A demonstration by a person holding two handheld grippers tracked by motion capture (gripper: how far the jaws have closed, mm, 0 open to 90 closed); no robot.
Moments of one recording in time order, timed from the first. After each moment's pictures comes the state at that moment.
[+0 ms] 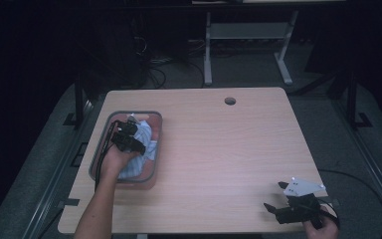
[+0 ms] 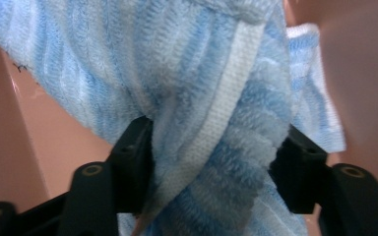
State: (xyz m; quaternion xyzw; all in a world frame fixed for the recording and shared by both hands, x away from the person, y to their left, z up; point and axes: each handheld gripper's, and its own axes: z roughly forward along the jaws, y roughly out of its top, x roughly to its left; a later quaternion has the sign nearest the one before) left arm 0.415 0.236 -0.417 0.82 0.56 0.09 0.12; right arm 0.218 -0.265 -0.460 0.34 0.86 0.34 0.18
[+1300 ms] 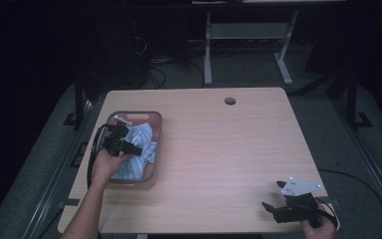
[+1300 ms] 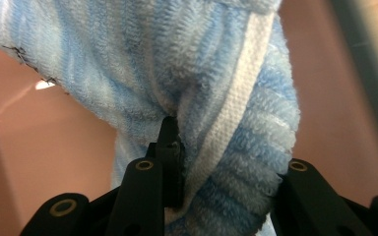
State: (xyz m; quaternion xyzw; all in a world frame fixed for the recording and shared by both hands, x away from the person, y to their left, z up) left arm 0.381 0.261 -0.393 0.79 0.55 0.02 0.26; right arm 0.221 -0.260 -0.460 0.33 0.86 0.34 0.18
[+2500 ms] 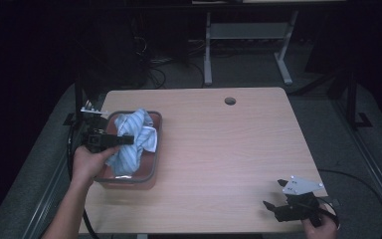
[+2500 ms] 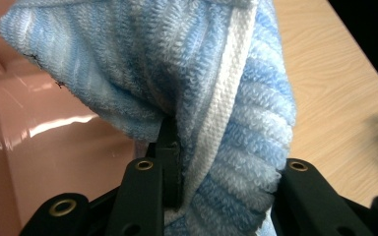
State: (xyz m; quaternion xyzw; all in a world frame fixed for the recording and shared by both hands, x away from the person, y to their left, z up) left arm 0.351 0.284 -0.329 0.75 0.54 0.03 0.38; right arm 0.223 -0.264 -0.458 0.32 0.86 0.34 0.19
